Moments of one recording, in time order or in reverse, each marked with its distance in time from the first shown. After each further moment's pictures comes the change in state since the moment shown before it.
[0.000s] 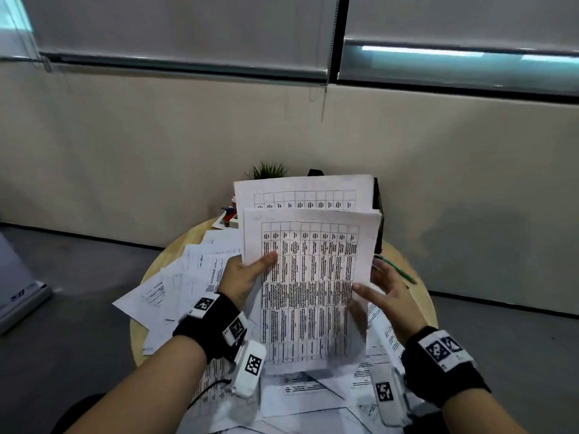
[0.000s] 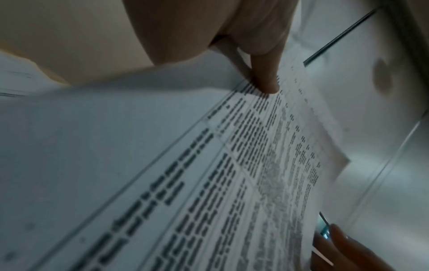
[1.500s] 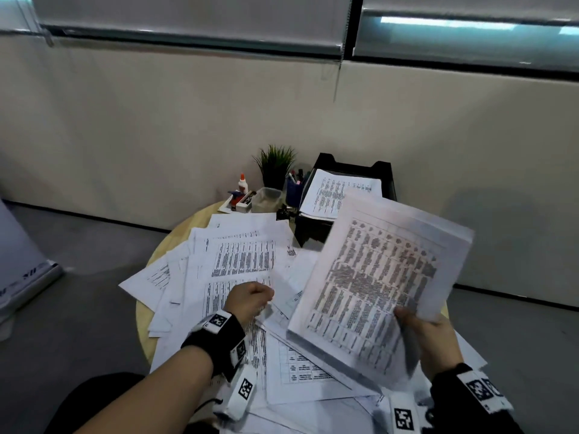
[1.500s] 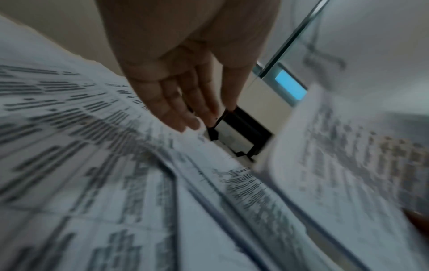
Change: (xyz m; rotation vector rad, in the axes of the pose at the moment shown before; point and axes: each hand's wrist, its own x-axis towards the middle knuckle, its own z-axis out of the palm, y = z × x) left_hand -0.012 -0.066 -0.025 0.413 -0.031 -0.221; right_hand -0.035 0.045 -0.021 0.046 0.417 0.262
